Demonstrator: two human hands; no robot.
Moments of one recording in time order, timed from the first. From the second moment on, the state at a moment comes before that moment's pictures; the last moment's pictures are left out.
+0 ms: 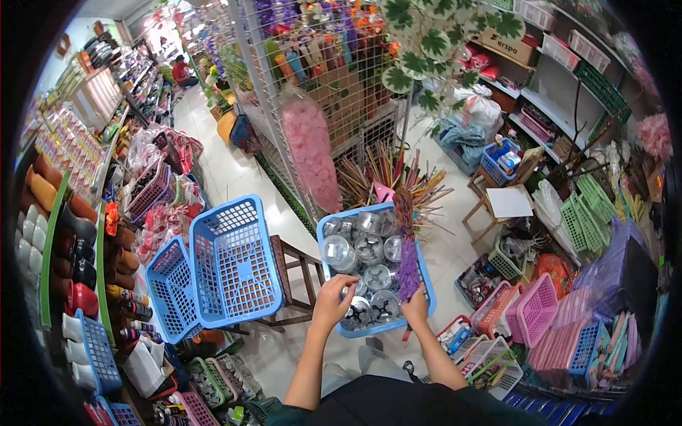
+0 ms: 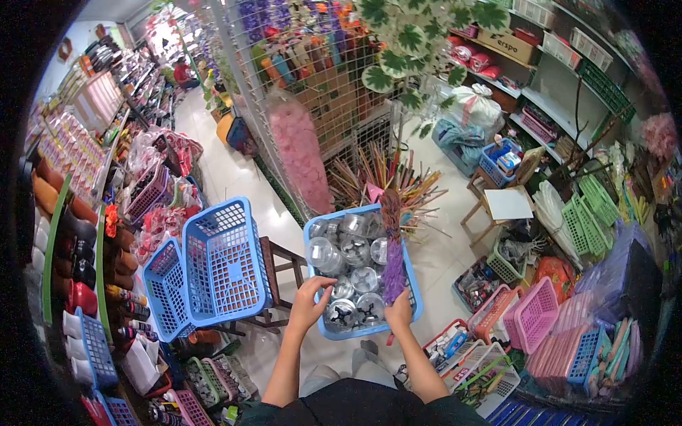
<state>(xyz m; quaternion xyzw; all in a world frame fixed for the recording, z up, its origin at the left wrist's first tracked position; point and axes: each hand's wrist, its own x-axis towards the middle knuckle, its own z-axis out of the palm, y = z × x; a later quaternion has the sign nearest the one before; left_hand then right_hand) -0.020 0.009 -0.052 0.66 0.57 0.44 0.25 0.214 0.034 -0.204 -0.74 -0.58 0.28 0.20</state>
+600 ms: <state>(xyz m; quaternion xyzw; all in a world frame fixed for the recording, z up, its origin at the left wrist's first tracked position) 0.044 0.082 -0.236 0.69 0.71 0.05 0.10 0.346 -0.049 -0.198 -0.81 -0.43 0.30 0.28</state>
